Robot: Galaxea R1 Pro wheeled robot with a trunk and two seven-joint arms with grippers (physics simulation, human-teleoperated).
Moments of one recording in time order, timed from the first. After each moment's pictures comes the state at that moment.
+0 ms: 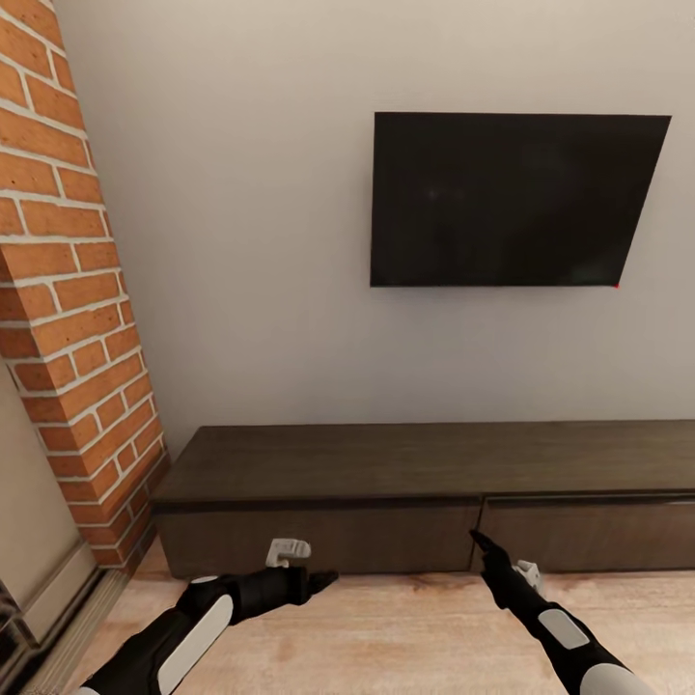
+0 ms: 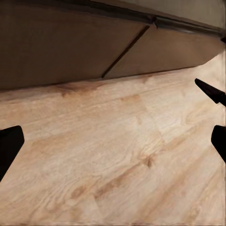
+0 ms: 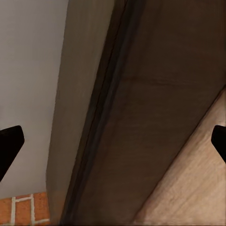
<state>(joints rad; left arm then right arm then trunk) -0.44 0.17 -0.58 -0.93 0.77 0.40 -0.35 -0.58 -0.11 -0.51 -0.25 -0.75 0.27 0.48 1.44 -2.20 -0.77</state>
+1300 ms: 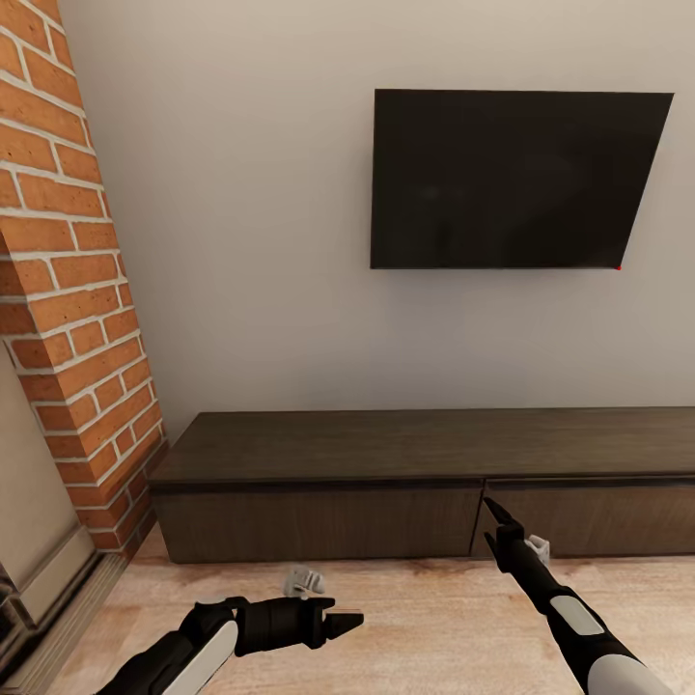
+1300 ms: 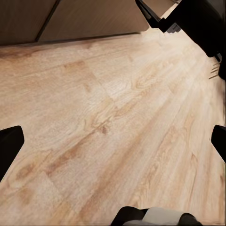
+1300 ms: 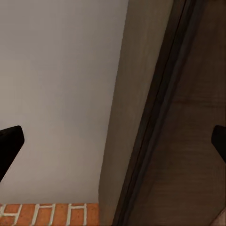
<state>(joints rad) -0.39 0.19 -0.67 -1.00 0.77 0.42 -0.57 -0.59 -0.13 -0.51 -0.31 -0.89 0.32 0.67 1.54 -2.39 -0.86</state>
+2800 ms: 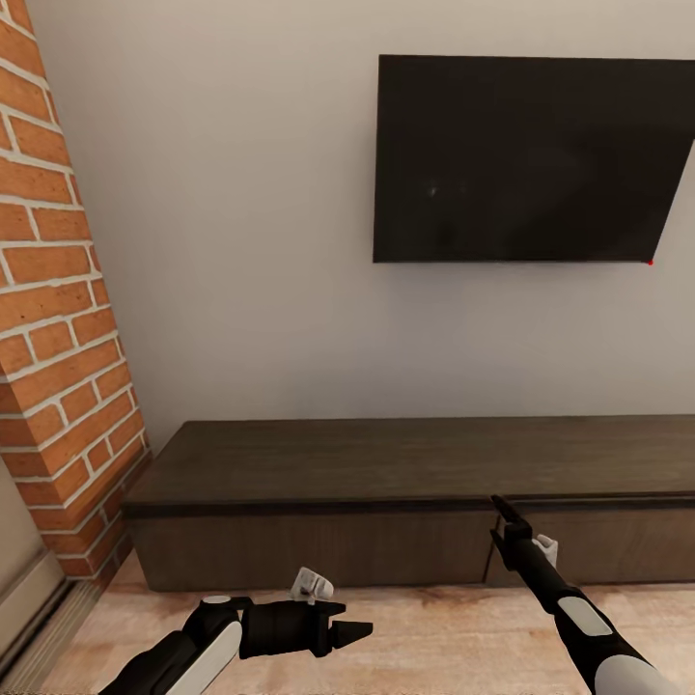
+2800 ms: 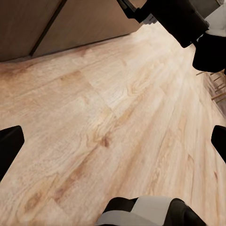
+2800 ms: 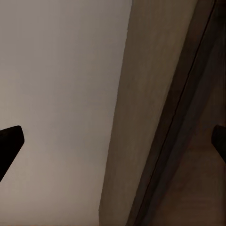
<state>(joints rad) -0.39 0.19 -0.70 -1.03 0.77 0.44 -0.63 -0.59 -0.15 -0.52 -0.31 -0.91 0.33 0.70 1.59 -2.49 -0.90</state>
